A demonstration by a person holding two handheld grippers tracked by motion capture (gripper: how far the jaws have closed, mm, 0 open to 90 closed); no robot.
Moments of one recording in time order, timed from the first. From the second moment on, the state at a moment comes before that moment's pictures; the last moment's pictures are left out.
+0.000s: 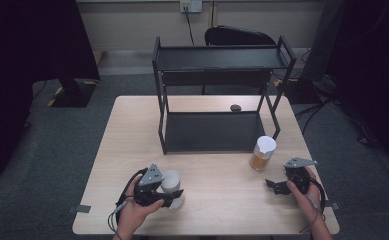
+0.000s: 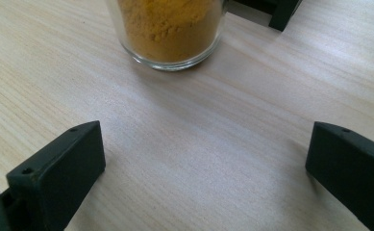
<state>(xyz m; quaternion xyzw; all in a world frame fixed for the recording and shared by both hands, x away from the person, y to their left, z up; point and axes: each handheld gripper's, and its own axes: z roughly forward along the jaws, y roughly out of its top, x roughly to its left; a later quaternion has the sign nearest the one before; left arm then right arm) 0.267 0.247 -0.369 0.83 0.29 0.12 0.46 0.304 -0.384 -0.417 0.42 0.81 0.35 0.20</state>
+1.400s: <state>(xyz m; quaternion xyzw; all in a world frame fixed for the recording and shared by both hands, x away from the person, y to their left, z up) 0.344 0.208 -0.319 0.82 0.29 0.11 0.48 0.304 -0.384 -0.416 0.42 0.81 0.35 0.20</state>
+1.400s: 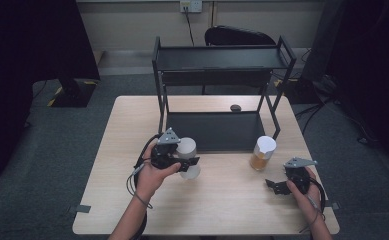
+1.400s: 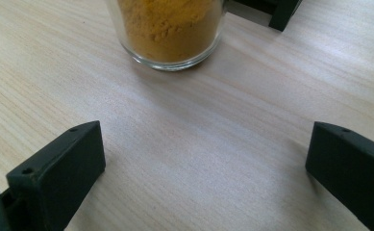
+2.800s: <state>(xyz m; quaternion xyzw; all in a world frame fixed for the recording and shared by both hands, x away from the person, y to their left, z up) 0.394 0.170 -0.259 0.81 0.31 0.15 0.48 0.304 -0.384 -0.416 0.42 0.81 0.35 0.20</state>
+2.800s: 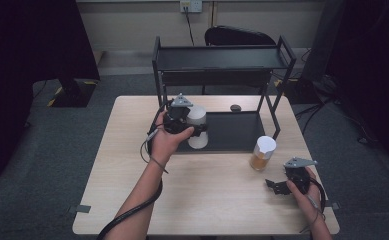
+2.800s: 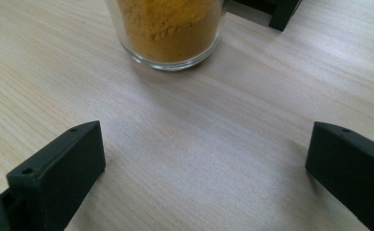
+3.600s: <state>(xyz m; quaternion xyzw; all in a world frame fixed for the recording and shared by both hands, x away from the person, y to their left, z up) 0.411 0.159 -0.201 0.81 0.31 0.16 0.47 0.304 -0.384 -0.416 0.42 0.81 0.35 0.20</state>
